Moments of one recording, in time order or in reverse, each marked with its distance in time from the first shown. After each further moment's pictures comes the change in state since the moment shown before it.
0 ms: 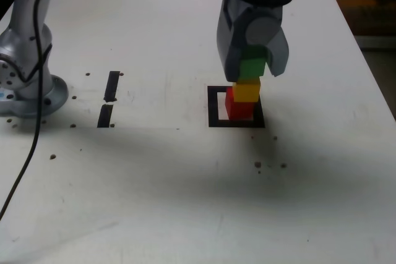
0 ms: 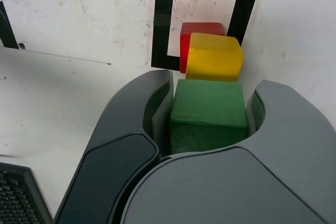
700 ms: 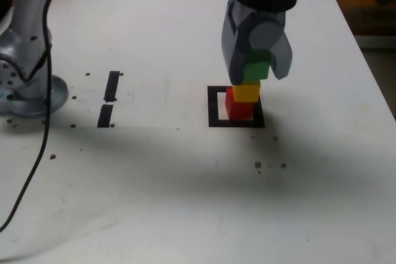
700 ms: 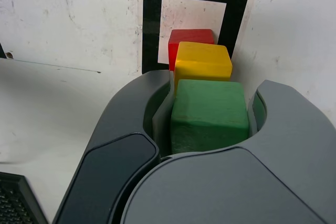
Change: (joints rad) arm 0.014 0.010 0.030 -0.052 0.003 0.029
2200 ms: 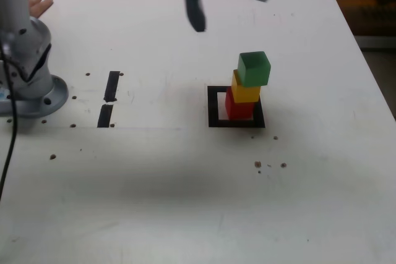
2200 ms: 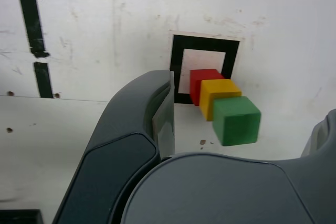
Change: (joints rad) arm 0.015 -0.357 0.233 -0.052 0.172 -0.002
